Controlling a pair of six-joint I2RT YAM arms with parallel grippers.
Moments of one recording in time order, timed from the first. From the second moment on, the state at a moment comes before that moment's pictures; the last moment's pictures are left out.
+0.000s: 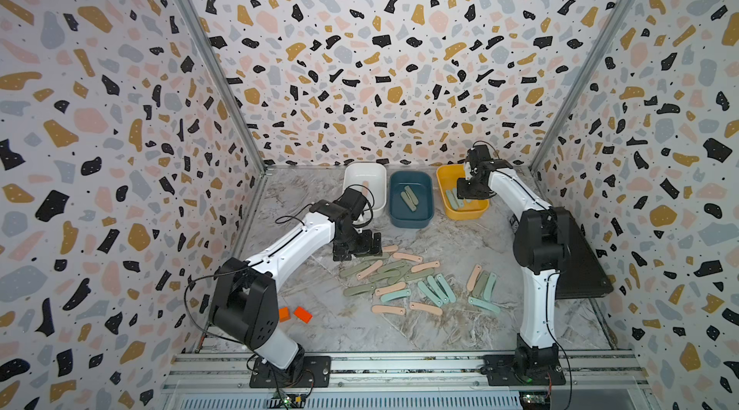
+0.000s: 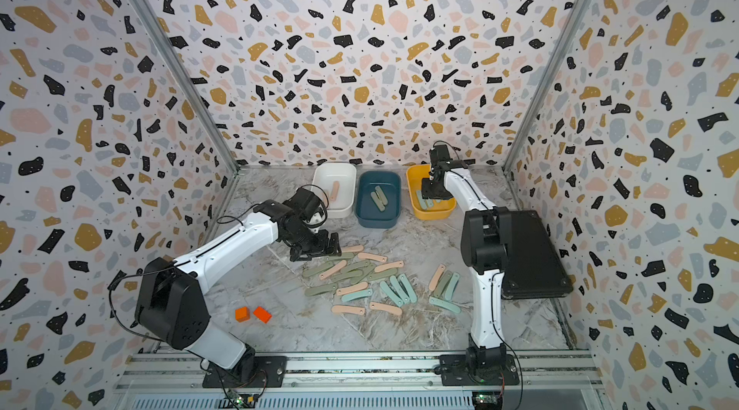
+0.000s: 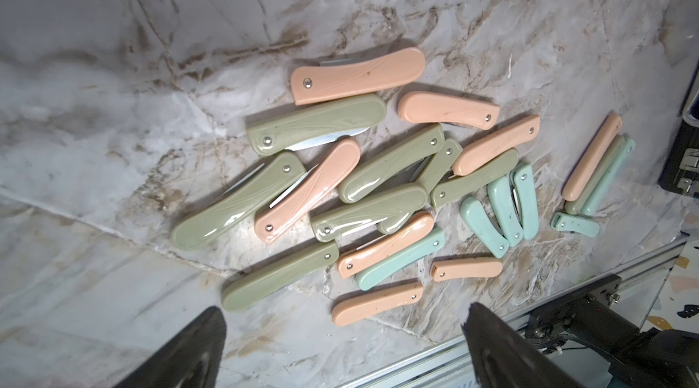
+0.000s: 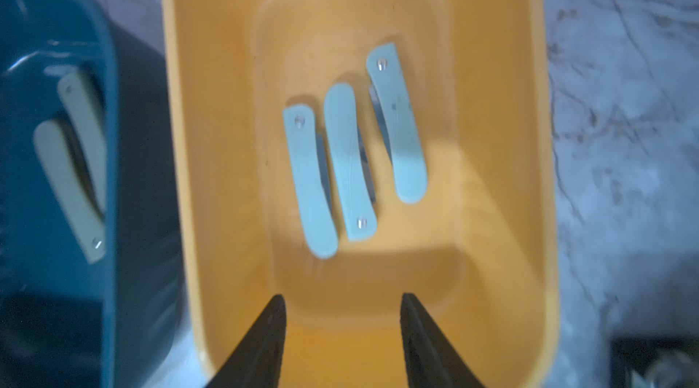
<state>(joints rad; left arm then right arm) -0.48 1.55 1.24 -1.00 0.27 -0.46 0.20 2.09 1.85 -0.85 -0.01 0.18</state>
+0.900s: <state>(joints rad) -0.48 1.41 0.99 -0.94 0.25 -0.46 0.54 1.58 1.01 -0.81 -0.06 0.24</state>
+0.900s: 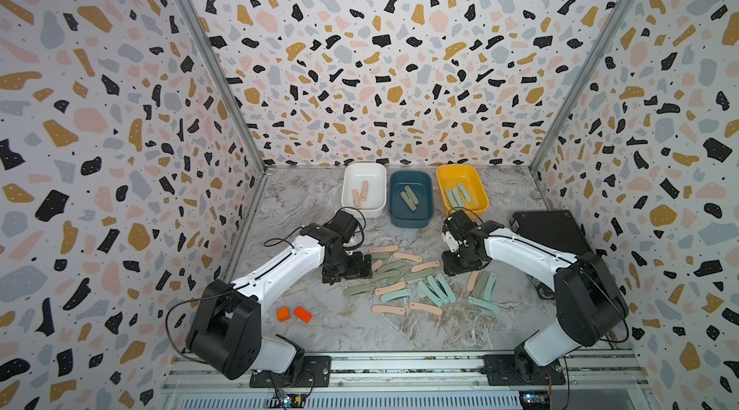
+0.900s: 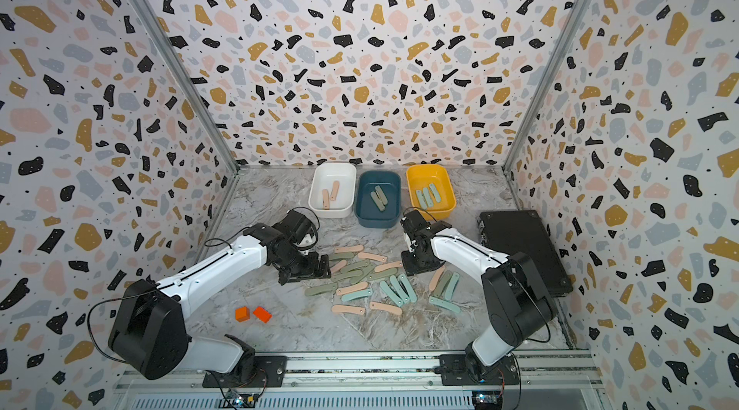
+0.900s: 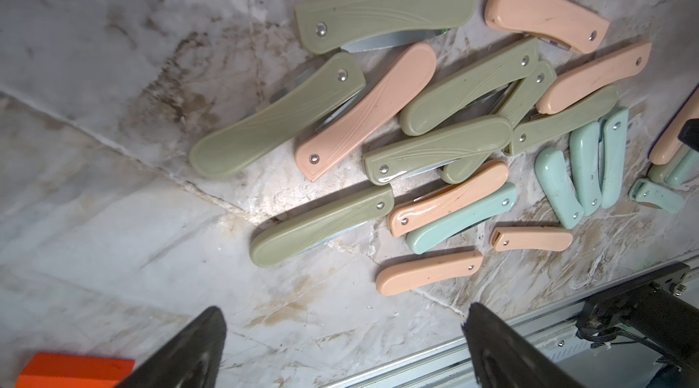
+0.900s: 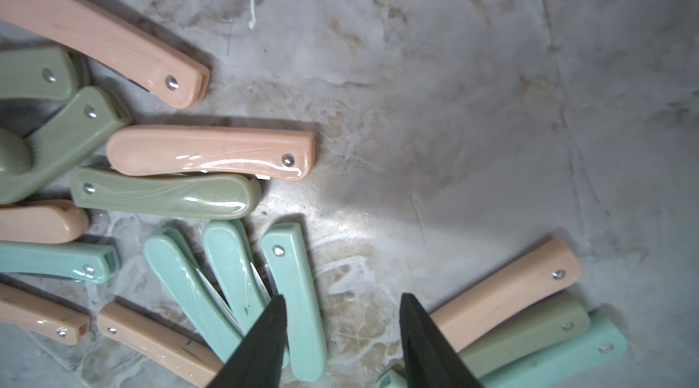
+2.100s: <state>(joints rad) -0.46 1.39 0.93 -0.88 0.29 -0.47 0.63 1.60 0.89 -0.73 -0.09 0.28</state>
